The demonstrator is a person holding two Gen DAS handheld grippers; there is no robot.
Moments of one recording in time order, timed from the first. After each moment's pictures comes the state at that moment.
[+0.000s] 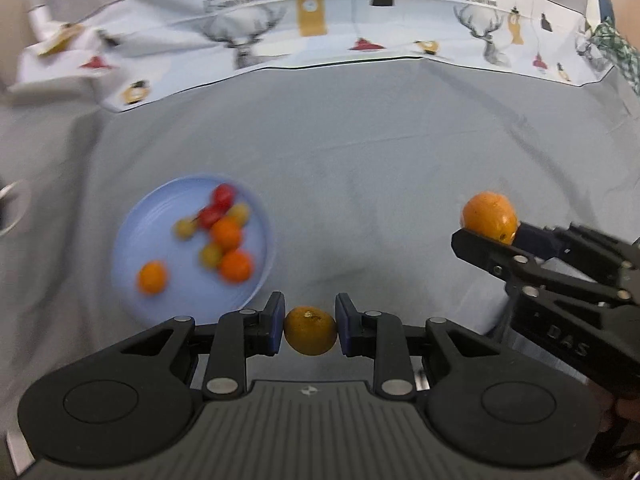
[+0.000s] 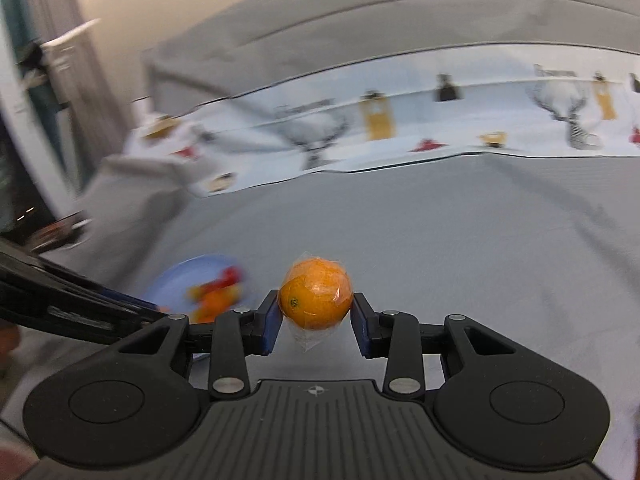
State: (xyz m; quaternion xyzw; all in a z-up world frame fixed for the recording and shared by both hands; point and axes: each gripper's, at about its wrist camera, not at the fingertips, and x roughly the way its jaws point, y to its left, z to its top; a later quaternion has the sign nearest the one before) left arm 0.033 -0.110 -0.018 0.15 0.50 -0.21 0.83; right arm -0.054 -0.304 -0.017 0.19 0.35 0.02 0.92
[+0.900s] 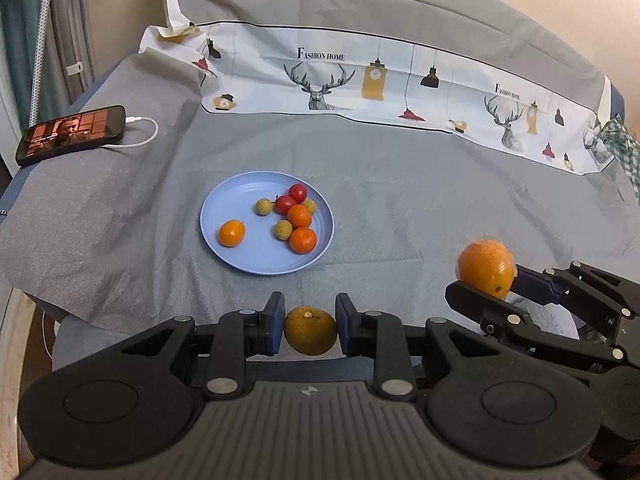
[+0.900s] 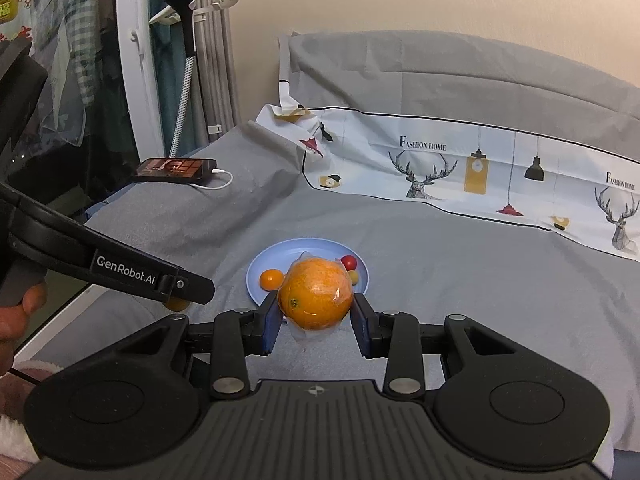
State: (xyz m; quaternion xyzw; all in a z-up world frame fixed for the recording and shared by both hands) left arm -0.056 0.009 0.025 0.03 0.44 -0.17 0.88; right arm -0.129 -0.177 0.058 0.05 0.31 0.10 0.94
